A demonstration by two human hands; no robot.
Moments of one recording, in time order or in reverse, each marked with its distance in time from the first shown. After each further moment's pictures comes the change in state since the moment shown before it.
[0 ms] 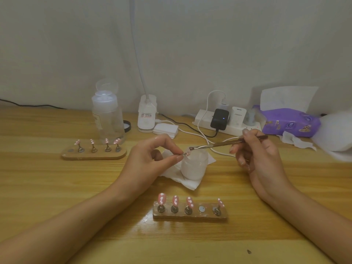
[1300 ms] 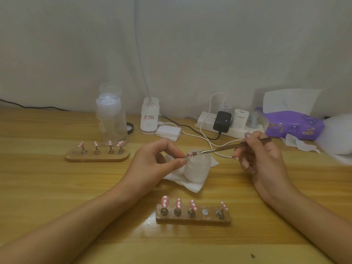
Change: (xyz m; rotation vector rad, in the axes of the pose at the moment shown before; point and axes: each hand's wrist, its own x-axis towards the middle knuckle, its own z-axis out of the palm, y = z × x) left_hand 0.001 0.003 0.000 -0.029 -0.026 -0.073; right_hand 0.001 0.000 0.001 -0.014 -0.002 -0.005
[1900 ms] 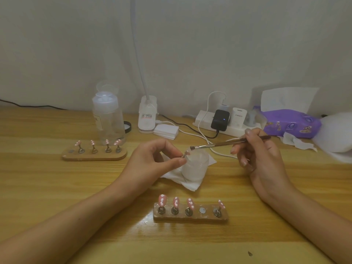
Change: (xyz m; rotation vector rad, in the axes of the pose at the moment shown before) left_hand 0.000 0.005 0.000 -0.043 -0.029 -0.062; right_hand -0.001 -0.002 0.000 0.020 -0.009 -0.009
